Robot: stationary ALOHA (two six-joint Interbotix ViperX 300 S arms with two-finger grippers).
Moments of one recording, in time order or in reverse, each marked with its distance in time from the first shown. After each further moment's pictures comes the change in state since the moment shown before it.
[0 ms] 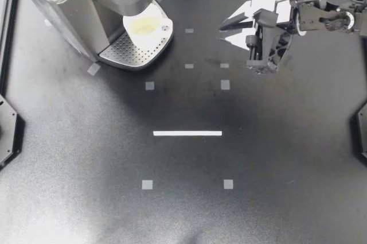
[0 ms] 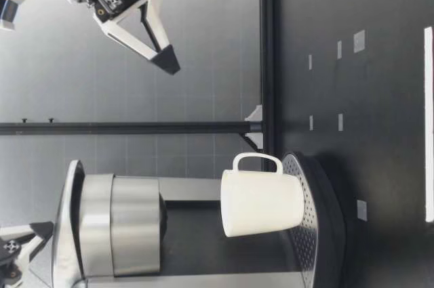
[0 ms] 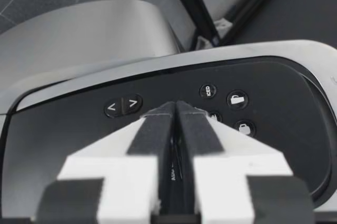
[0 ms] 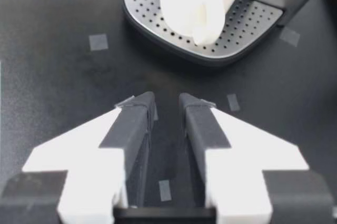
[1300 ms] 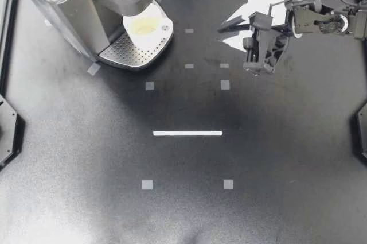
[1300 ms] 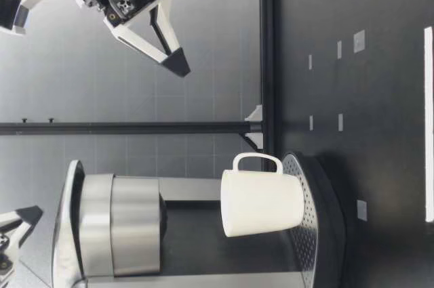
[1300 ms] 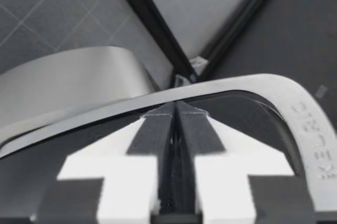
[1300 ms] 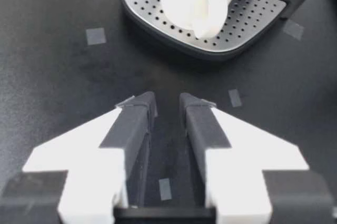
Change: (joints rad) left arm -0.003 -0.014 0.012 -0.008 -0.138 0.043; right arm 0.008 0.023 0.005 0.000 -0.029 0.002
